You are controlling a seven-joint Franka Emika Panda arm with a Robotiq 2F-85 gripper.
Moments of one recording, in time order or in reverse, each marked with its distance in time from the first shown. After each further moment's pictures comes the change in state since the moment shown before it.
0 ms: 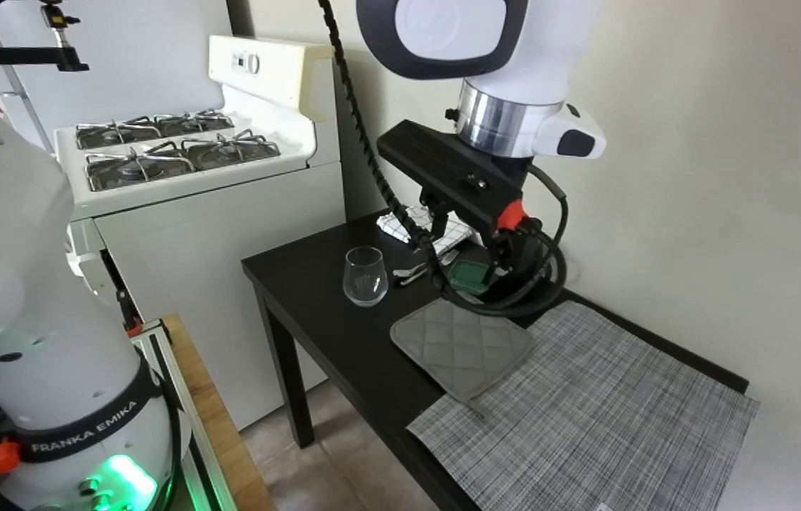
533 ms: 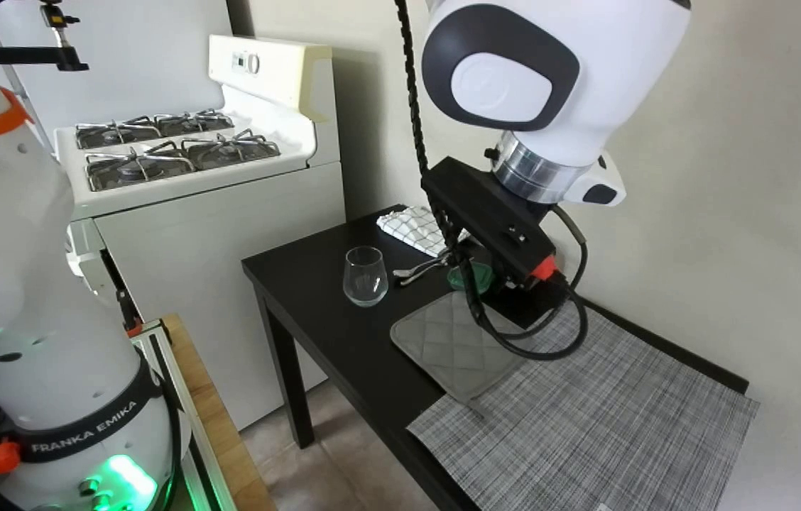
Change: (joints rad) arm -0.007 0.212 -0.013 0.129 0.269 -0.064 -0.227
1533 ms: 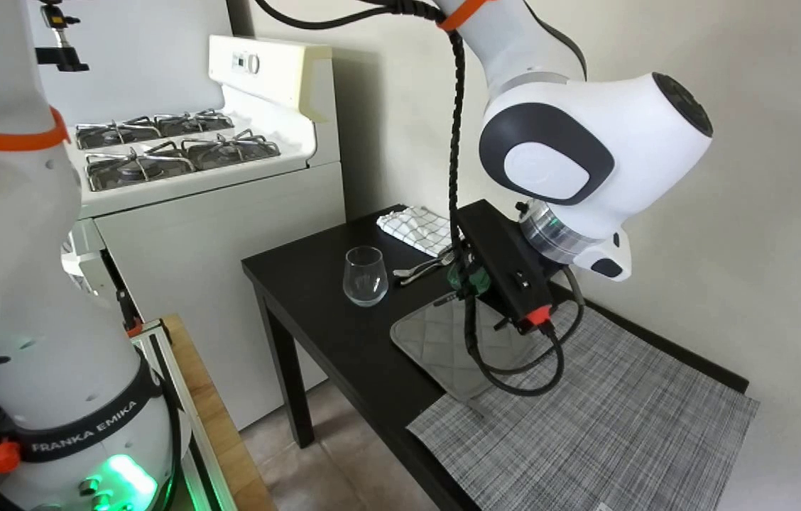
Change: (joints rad) arm -0.099 0.272 0.092 0.152 0.095 -0.031 0.170
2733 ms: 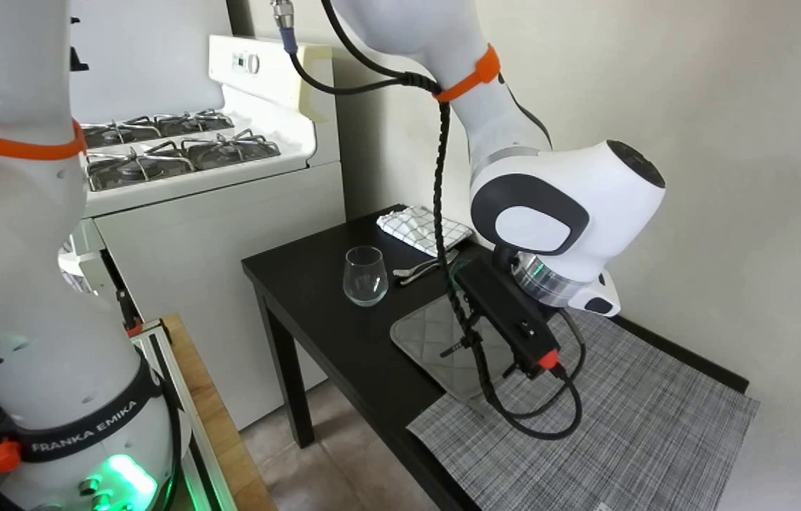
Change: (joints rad) arm -0.062 0.143 0.100 -0.004 -0.128 0.214 -0.043
